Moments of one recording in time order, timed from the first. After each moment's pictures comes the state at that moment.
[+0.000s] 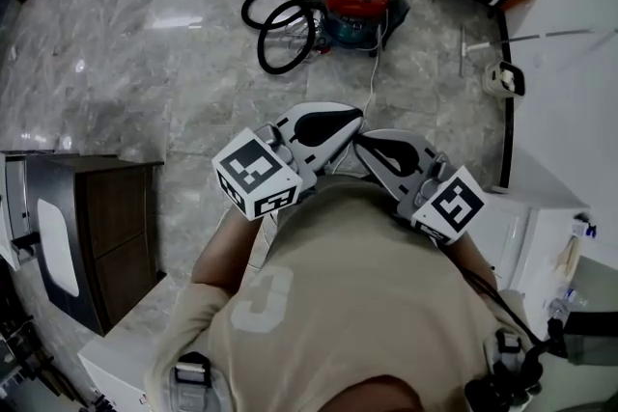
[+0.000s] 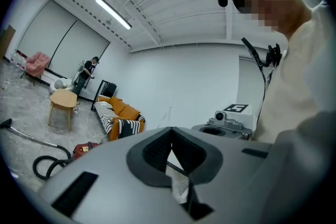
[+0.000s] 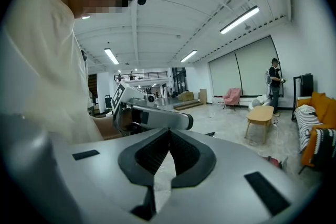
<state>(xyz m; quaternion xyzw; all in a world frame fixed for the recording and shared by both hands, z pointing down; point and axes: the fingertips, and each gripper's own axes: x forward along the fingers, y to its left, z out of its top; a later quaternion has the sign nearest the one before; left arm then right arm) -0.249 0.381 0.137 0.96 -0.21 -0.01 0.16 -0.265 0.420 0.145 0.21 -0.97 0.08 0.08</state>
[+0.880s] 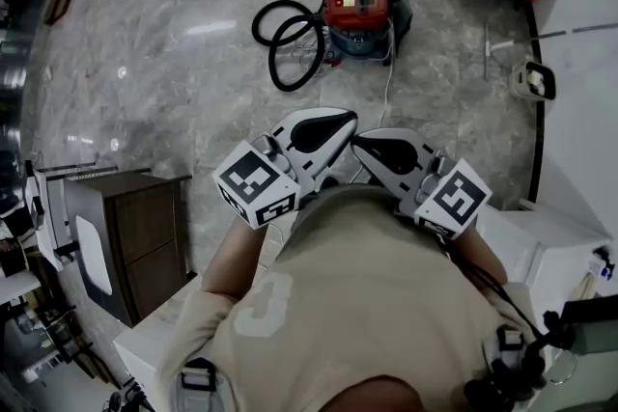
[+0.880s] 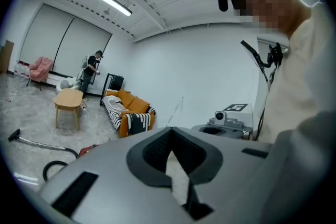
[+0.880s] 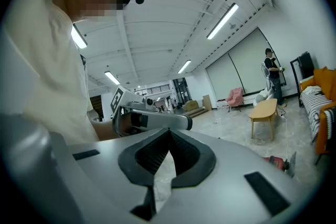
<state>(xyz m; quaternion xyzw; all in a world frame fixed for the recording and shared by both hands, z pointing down) -0.116 0.254 0.145 0.95 -0.26 0.07 0.17 -0.128 0.297 0.150 0.16 -0.98 0.13 0.01</state>
